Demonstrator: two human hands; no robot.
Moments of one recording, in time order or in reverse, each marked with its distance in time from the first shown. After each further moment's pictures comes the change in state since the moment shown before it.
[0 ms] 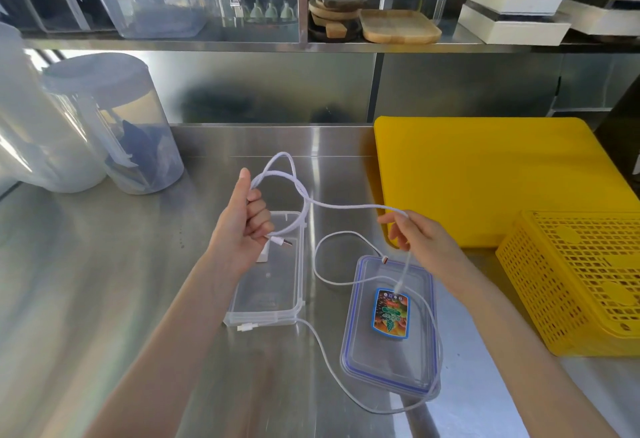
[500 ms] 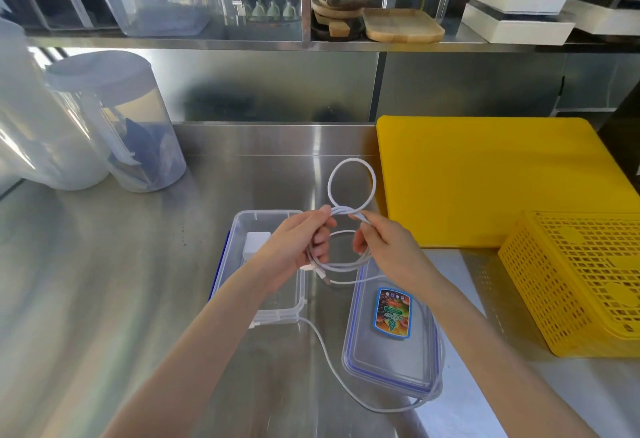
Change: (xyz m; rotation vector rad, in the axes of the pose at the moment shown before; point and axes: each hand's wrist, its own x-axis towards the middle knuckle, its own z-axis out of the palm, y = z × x) left_hand -0.019 -0.035 0.026 0.509 -0.336 -0.073; right_hand 0.000 -0.020 0.039 -0.169 -0.067 -0.086
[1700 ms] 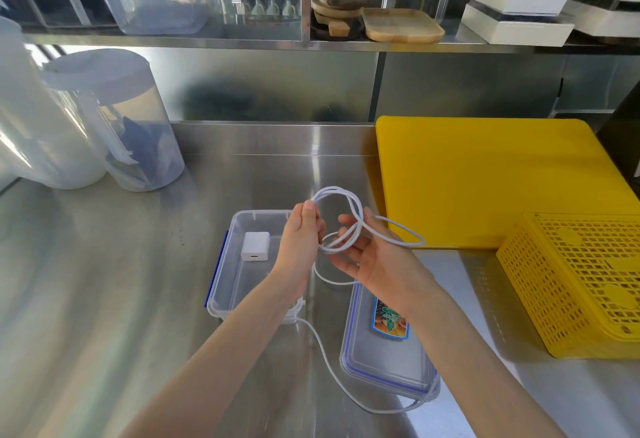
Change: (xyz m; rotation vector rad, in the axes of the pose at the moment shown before) left_hand 0.006 -0.010 0.023 0.116 0.375 0.177; right_hand -0.009 -0.013 0.009 1.288 -0.111 0.360
